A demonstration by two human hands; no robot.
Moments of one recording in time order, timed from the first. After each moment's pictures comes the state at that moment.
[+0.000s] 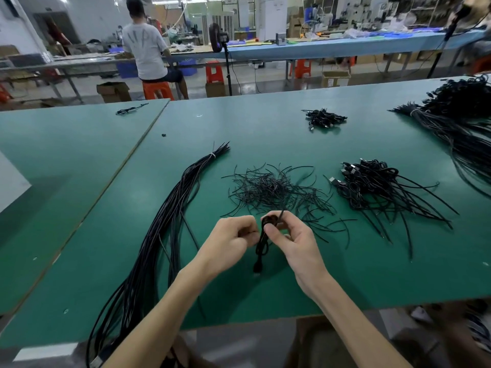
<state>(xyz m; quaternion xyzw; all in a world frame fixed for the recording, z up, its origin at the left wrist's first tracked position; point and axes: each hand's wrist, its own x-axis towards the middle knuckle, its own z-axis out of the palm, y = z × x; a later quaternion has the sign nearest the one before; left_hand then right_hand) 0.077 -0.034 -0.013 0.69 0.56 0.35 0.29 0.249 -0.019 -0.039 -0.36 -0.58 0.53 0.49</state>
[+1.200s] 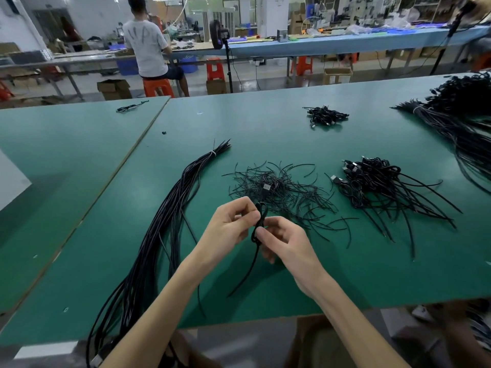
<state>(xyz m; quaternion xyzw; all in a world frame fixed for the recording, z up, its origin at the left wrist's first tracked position) 0.084 -0.037 0.011 0.61 0.51 0.46 0.39 0.247 -0.020 -0.045 -0.35 -0.57 0.60 0.44</state>
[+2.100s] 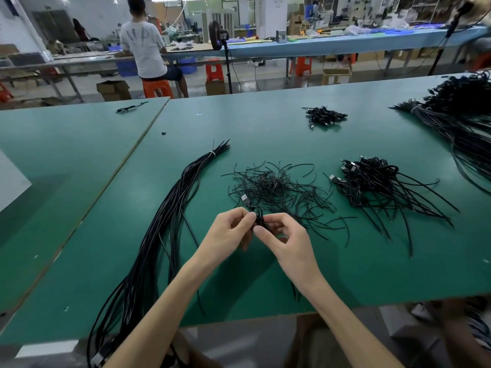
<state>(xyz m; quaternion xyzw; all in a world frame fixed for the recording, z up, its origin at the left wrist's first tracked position) 0.081 -0.030 -0.015 0.57 0.57 0.43 0.41 0.243 -0.021 -0.048 -0.43 -0.61 0.45 0.49</state>
